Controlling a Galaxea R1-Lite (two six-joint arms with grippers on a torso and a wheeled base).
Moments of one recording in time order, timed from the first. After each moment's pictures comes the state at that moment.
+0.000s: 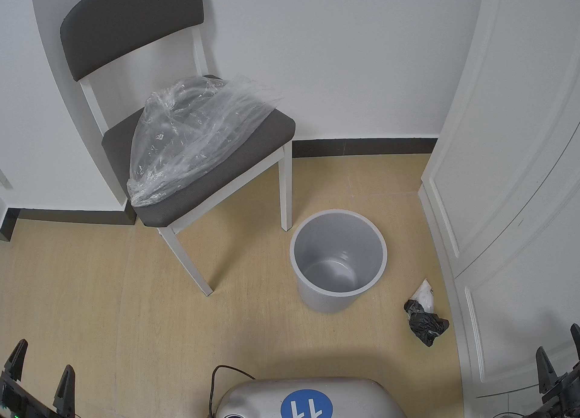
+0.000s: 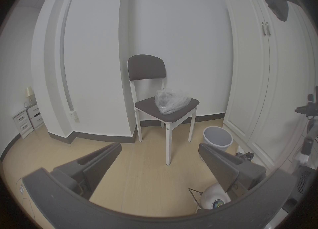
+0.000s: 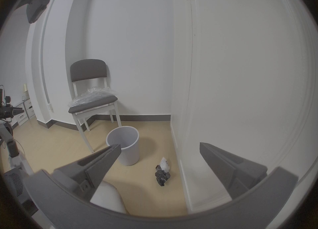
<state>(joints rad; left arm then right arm) 0.00 0.02 -0.02 0.00 -0.03 0.04 0.00 0.02 -0.02 -0.01 0.00 -0.03</state>
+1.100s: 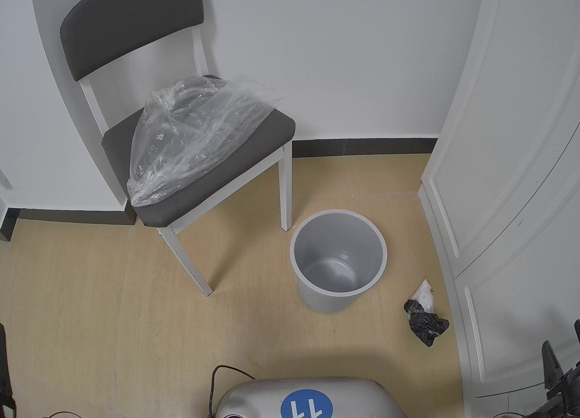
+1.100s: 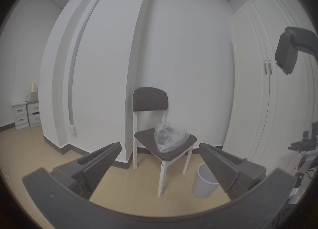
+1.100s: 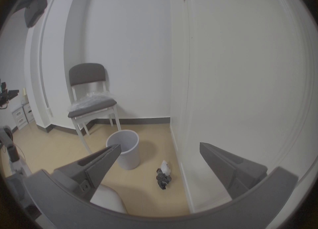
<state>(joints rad) -0.02 0.04 -0.28 -0.02 0.00 -0.09 0.00 0.02 -0.02 -0.04 -0.01 0.01</state>
